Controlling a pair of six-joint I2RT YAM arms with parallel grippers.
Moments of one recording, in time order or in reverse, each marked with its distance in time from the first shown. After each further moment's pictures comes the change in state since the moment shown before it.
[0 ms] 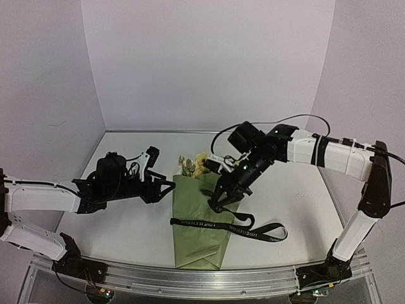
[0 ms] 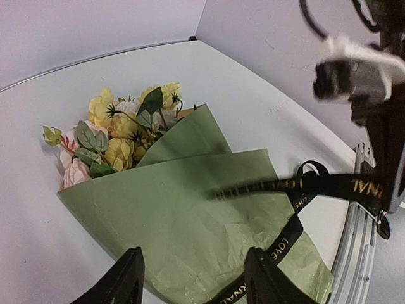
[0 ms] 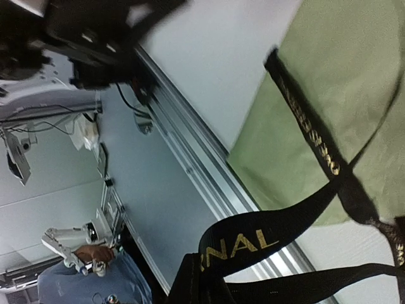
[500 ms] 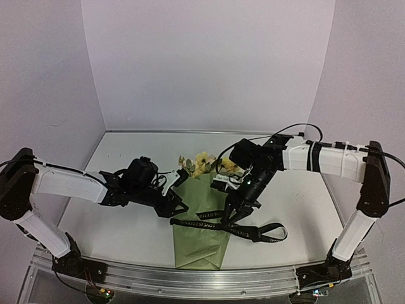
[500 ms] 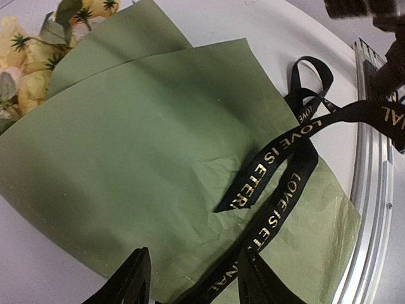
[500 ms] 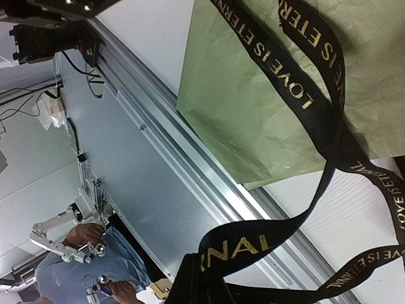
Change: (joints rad) left arm -0.078 0.296 0.200 -0.259 0.111 0.190; right arm 0.010 0.014 -0.081 -0.124 0.028 -0.079
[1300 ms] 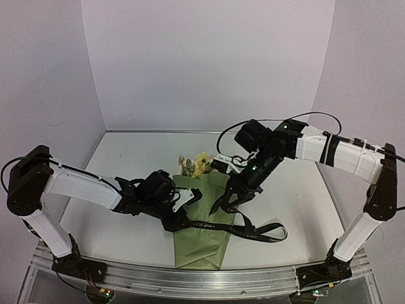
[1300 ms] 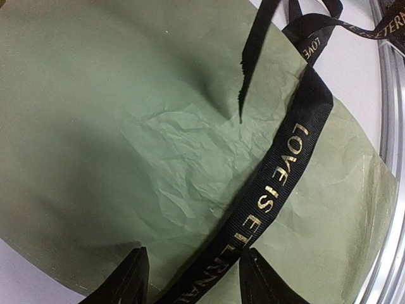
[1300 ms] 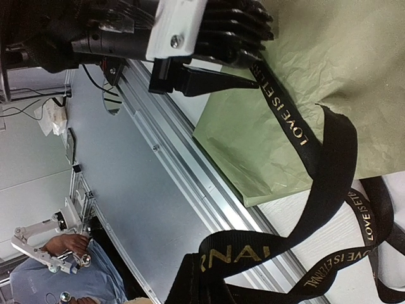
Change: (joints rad) left arm -0.135 0.114 0.060 -0.105 -0.134 0.090; right arm 0.000 -0.071 0.108 -0.026 0.078 -0.045
